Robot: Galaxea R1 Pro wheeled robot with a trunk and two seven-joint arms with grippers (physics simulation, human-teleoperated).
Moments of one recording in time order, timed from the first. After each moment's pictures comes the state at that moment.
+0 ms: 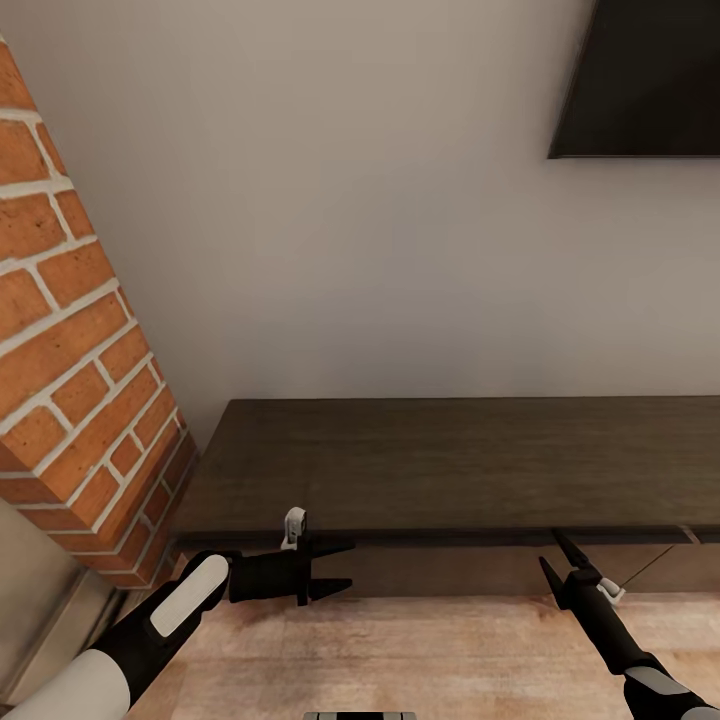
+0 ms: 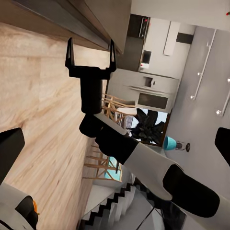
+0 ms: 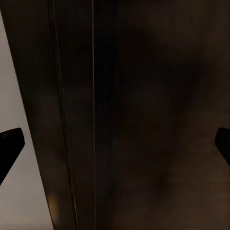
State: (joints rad) left arm -0.57 0.21 -0.58 -0.87 1.40 1.00 -0.63; right arm -0.59 -0.32 0.79 -0.05 -2.21 0.30 1.13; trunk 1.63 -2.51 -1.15
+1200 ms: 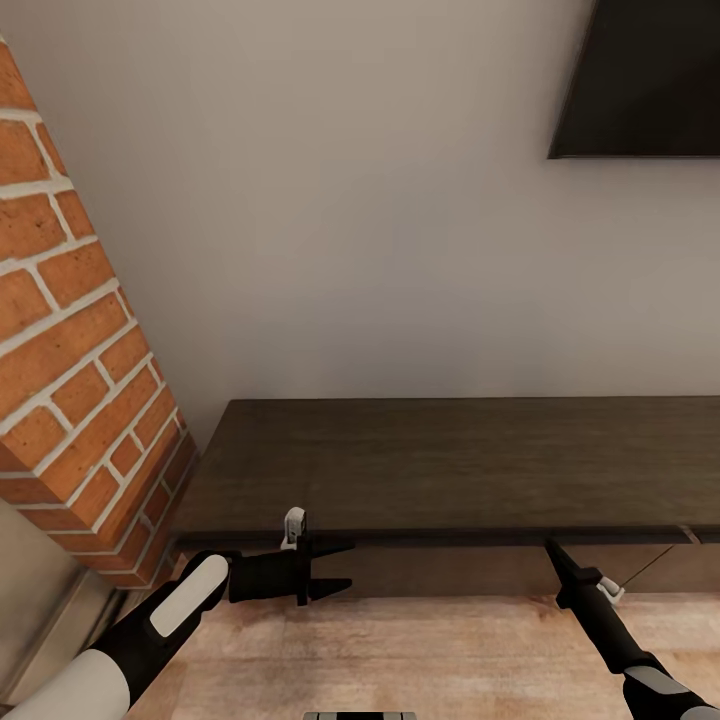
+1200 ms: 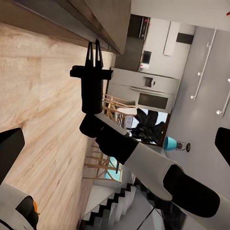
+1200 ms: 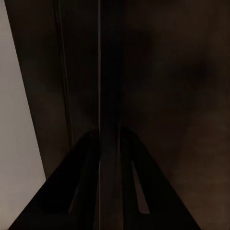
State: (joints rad) left arm -0.57 0.21 -0.58 -0.87 1.40 1.00 -0.63; right arm -0.60 -0.32 0.78 -0.06 -2.21 0.31 1.14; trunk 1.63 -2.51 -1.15
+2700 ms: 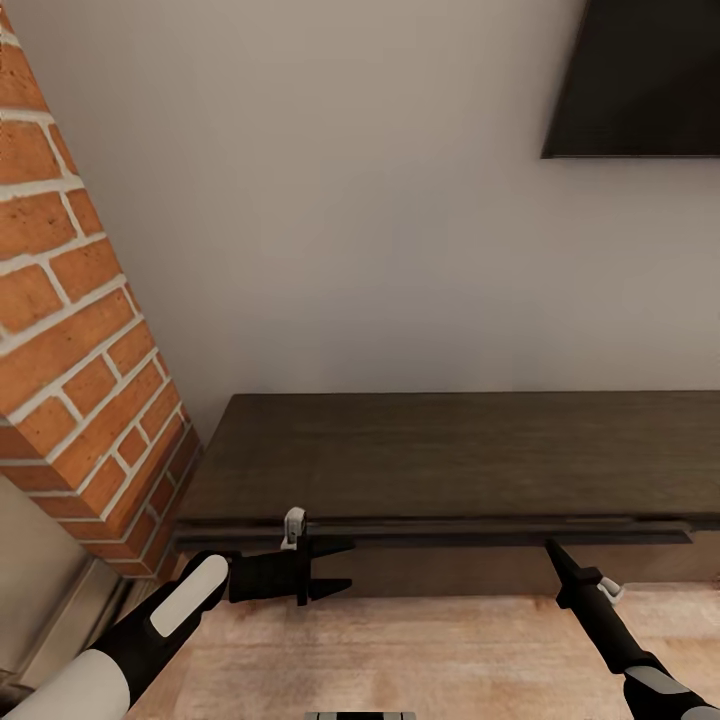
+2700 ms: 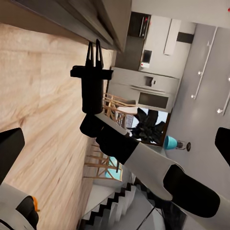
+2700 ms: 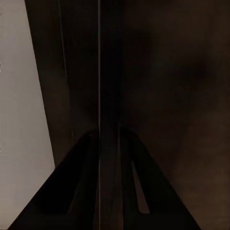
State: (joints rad) left arm -0.57 0.21 -0.58 -0.87 1.40 1.00 -0.63; right arm -0.60 -0.32 0.78 -0.06 -2.21 0.31 1.14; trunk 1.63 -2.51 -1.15
